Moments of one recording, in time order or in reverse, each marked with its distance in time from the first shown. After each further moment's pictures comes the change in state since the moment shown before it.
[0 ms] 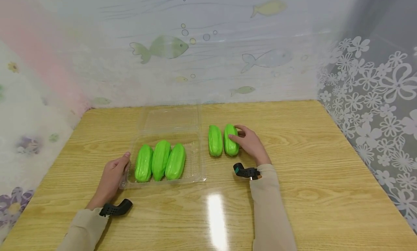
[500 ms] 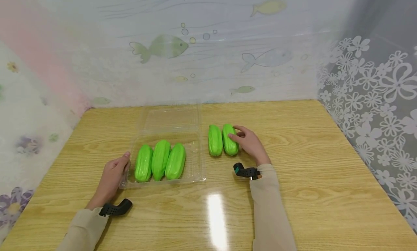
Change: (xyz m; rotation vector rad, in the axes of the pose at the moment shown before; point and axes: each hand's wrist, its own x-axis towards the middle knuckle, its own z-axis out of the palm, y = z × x) left_hand 0.000 0.002 0.000 0.013 -0.010 0.011; right_hand 0.000 0.001 0.001 -0.027 -0.002 0.021
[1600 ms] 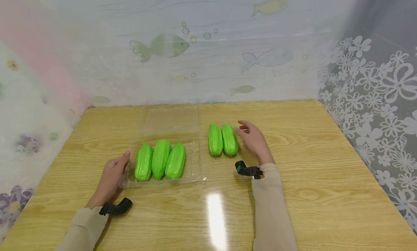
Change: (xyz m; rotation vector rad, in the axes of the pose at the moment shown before) left_hand 0.001 -0.002 0.000 0.007 0.009 -0.019; right_hand -0.002 -0.006 -0.010 -0.079 0.124 -0.052
